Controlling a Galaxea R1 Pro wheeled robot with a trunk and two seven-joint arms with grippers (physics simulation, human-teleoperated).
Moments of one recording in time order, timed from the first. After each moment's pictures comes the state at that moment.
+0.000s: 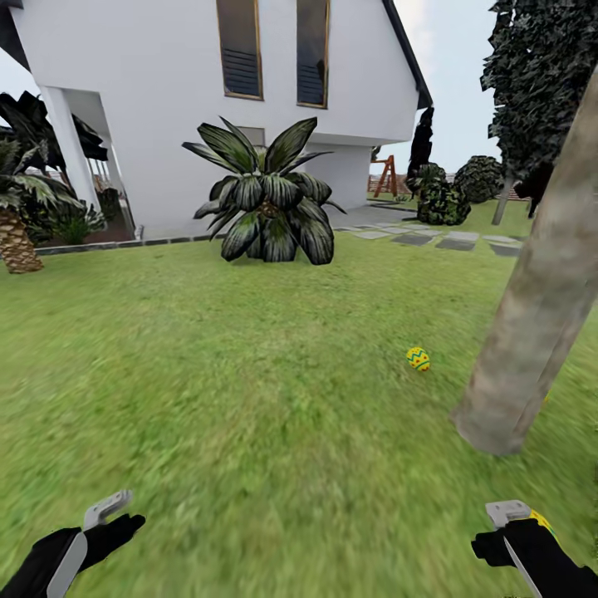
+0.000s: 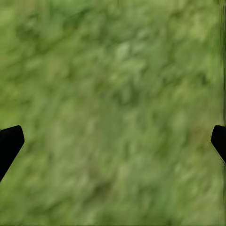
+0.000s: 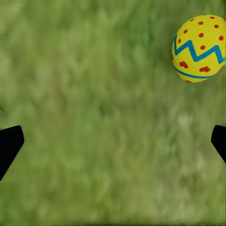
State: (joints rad) left arm -0.38 0.22 0.31 -0.70 0.31 0.53 -0.05; right arm -0.40 -0.28 -0.09 -0.68 0.18 0.60 0.13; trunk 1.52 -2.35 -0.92
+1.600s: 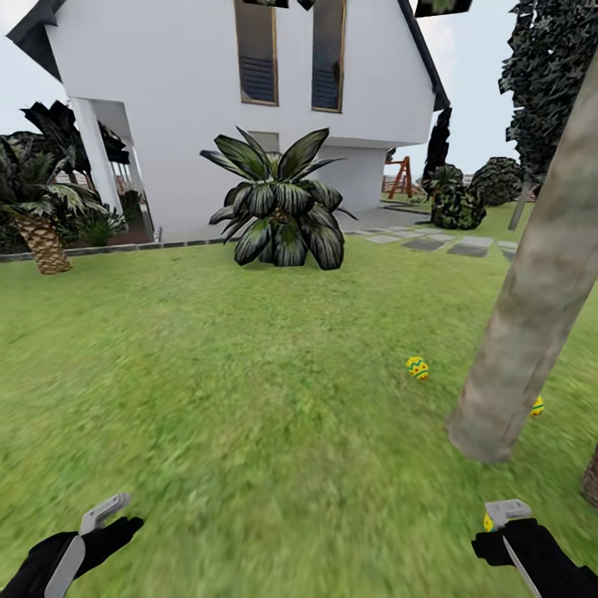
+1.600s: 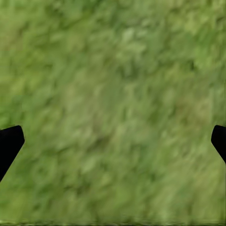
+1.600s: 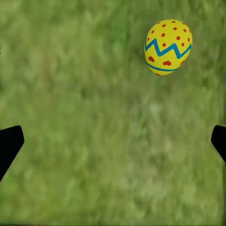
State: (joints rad) left arm -0.37 0.22 0.34 -0.68 0.32 0.53 -0.05; right arm -0.40 -0.28 -0.09 -0.68 0.19 0.60 0.12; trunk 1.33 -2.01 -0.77
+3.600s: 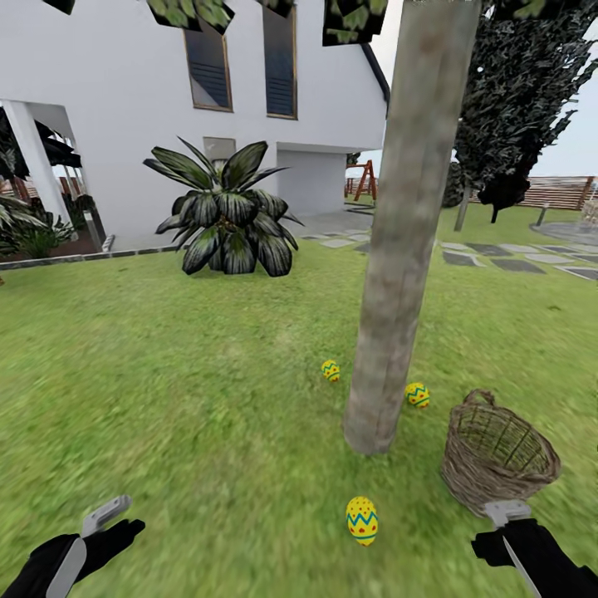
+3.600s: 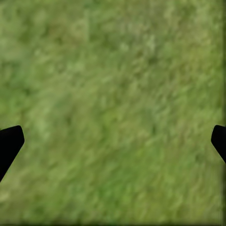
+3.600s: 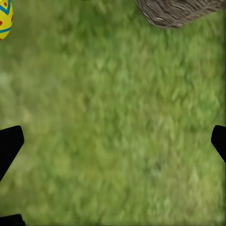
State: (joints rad) left arm -0.38 0.21 0.34 -0.67 0.32 0.52 -0.05; right arm -0.40 -0.28 -0.09 -0.68 0.18 0.60 0.12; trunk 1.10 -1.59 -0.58
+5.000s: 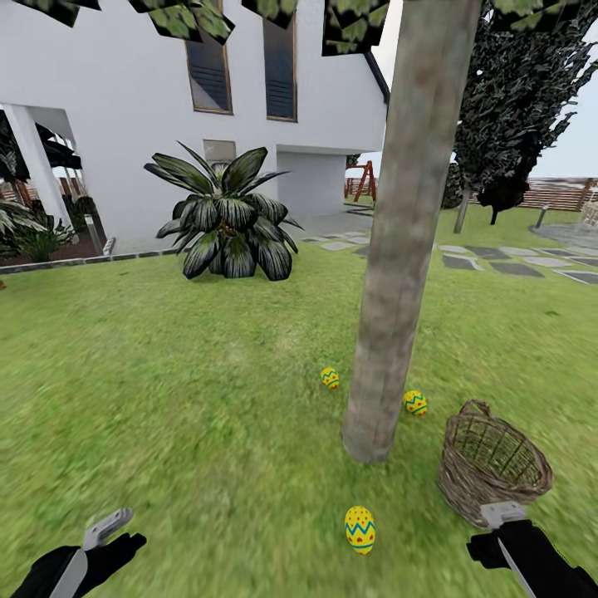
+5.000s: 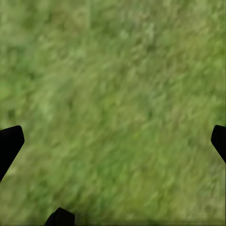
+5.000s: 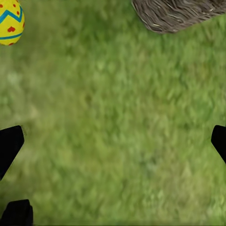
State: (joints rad) left arm -0.38 0.21 0.34 -0.60 0.32 0.52 -0.05; right arm -0.40 -0.27 -0.08 -0.67 0.18 0.60 0.12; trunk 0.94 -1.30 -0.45
